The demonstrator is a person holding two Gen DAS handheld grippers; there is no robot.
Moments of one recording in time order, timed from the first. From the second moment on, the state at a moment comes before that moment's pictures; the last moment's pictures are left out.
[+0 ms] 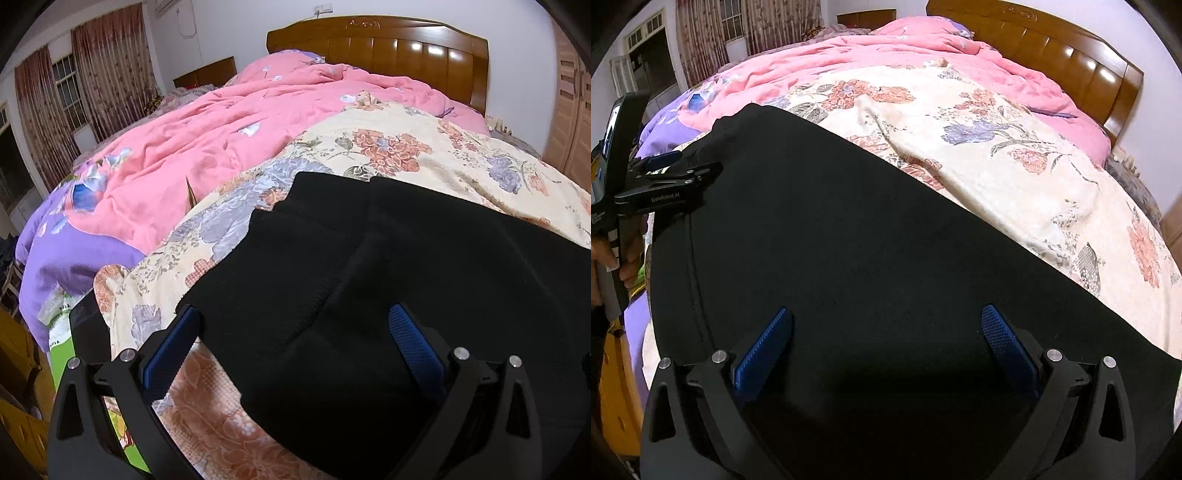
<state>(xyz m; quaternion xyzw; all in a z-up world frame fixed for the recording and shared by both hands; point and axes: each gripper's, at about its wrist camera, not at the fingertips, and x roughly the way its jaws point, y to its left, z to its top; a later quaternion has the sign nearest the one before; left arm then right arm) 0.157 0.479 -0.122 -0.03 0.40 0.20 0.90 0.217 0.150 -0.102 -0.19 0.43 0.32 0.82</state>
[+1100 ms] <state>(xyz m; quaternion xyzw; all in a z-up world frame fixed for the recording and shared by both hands) 0.254 0.399 -0.127 -0.05 0.42 0.04 0.90 0.250 -0.070 -0.087 -0.10 0.44 0.16 0.88</state>
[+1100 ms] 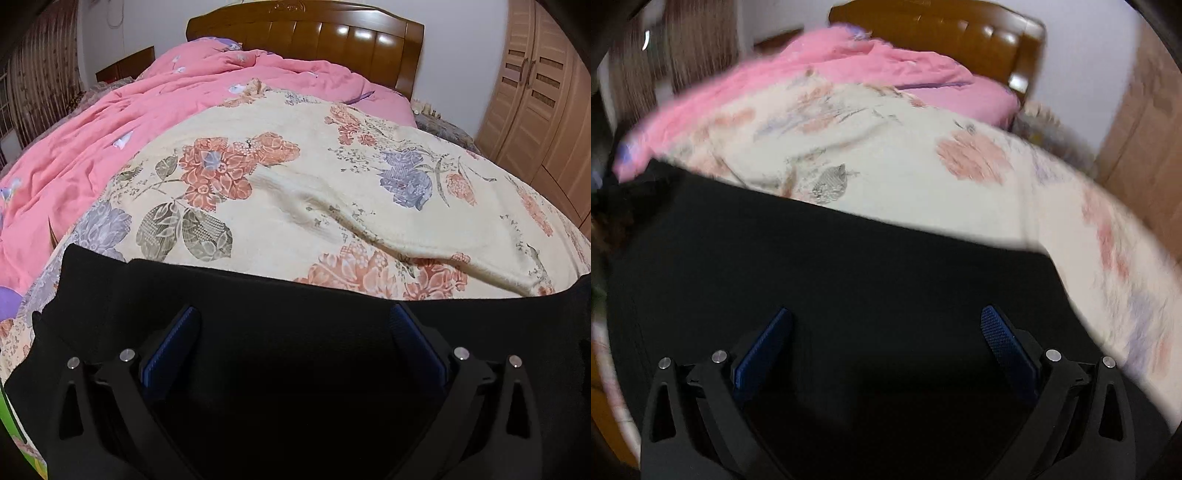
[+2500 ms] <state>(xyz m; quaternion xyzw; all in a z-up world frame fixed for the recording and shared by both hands) -0.021 0.509 -0.086 -0.05 0.33 0.36 0.87 0.123 0.268 -0.063 -0.32 0.32 0.42 0.78</state>
